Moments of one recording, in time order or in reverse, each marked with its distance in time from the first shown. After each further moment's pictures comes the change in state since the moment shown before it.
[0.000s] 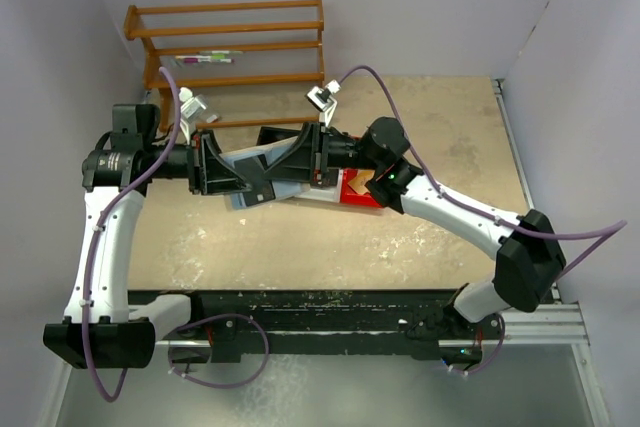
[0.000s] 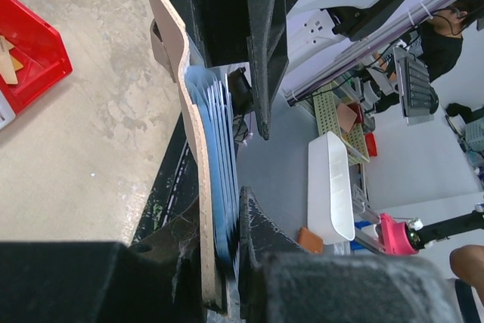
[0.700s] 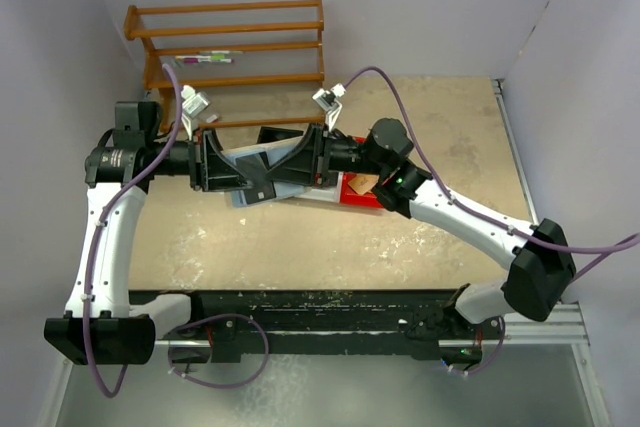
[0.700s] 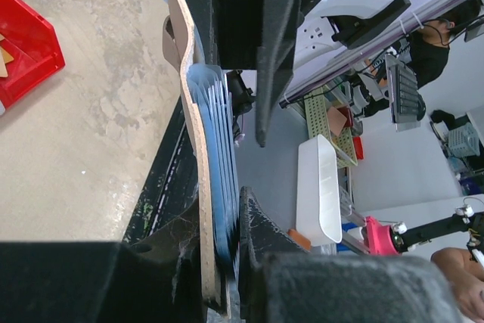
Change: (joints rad) left arm -0.002 0.018 0.002 0.018 0.005 -0.056; right arm 0.014 -0.066 -0.013 -0.153 0.090 -0.148
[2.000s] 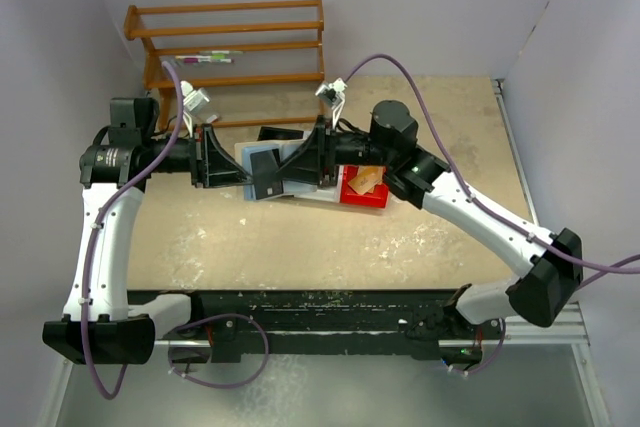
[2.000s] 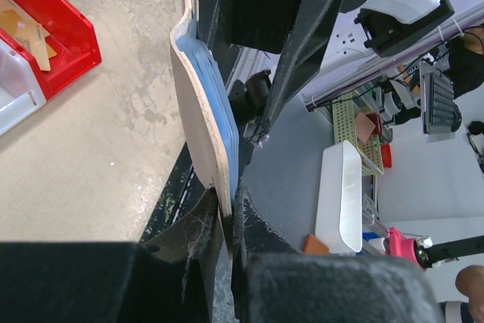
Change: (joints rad) left arm -0.005 0.002 0.057 -0.030 -0.104 0.004; right arm -0.040 -0.050 0.132 -0.418 -0.002 -0.308
